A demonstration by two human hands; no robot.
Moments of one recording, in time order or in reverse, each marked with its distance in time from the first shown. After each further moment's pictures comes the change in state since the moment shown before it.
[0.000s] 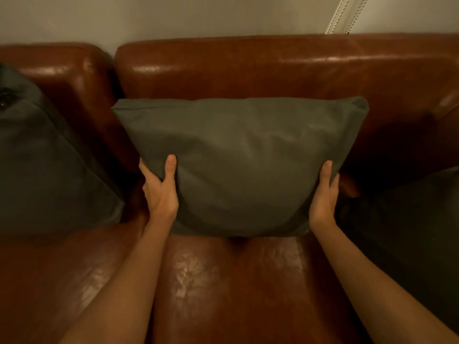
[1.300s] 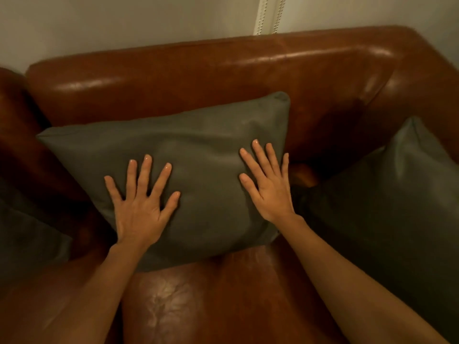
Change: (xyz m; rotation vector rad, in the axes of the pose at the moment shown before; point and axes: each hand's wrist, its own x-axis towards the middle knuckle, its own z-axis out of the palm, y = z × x) left_hand -0.016 -0.010 0.034 0.849 -0.145 1.055; right_hand 0.025 0.006 -0.014 -1.014 -0.162 -1.014
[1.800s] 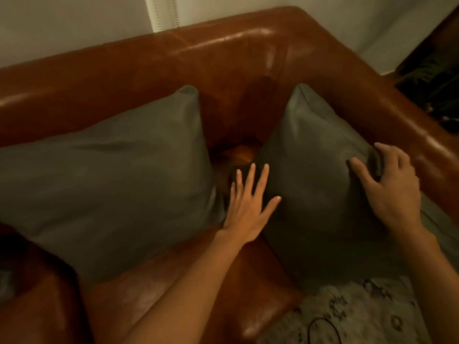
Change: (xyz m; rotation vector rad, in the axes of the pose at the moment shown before) left_hand -0.017 0.299 -0.008 -0.717 -0.632 0.255; right_hand -0.164 0.146 -0.240 -0.219 0.084 0.899
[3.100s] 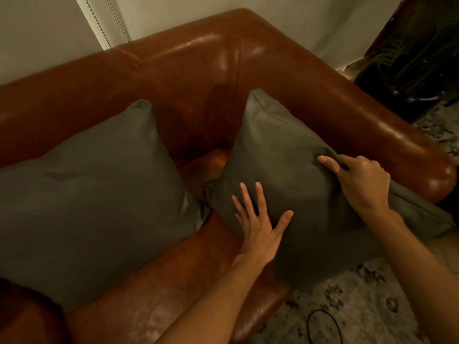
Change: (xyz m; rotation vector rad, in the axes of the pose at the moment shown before) left_hand -0.016 0.066 0.079 -0.184 -0.010 -0.173; right_hand 0.009 0.038 -0.006 -0.015 0.123 -0.201
